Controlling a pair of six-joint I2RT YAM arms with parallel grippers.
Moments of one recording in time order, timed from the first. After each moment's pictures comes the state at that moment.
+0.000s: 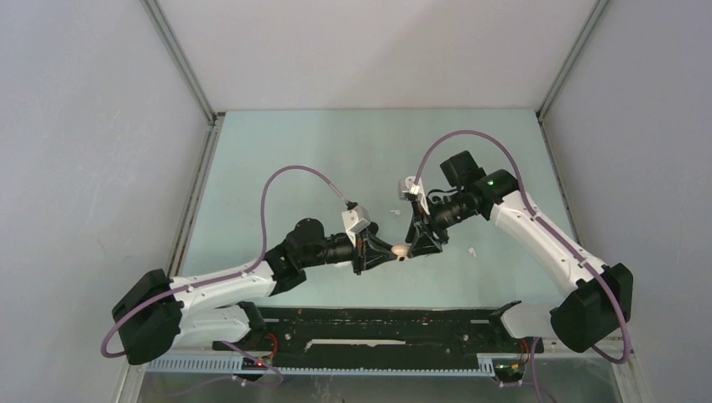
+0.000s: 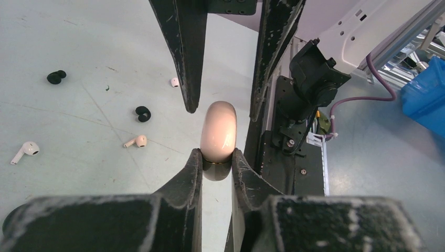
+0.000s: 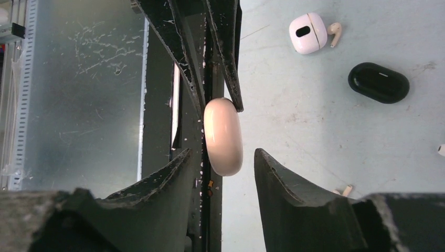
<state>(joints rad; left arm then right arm) -0.95 1.12 0.50 0.54 0.43 -0.27 0.49 1.32 1.18 -1.04 -0.98 -0.71</state>
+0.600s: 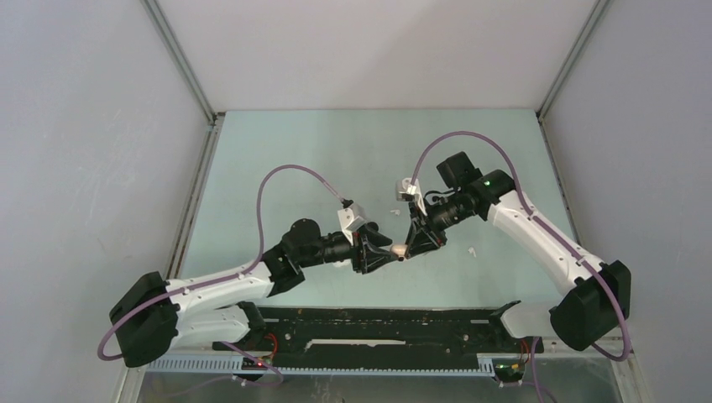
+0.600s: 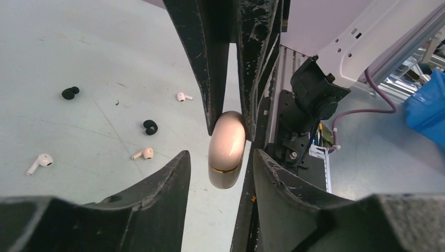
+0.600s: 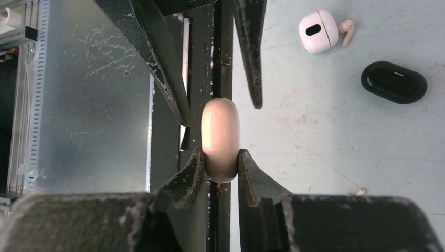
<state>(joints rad) -0.95 1.10 0.50 0.56 0.40 -0.27 0.51 1.34 1.18 -1.04 -0.99 -0.67</state>
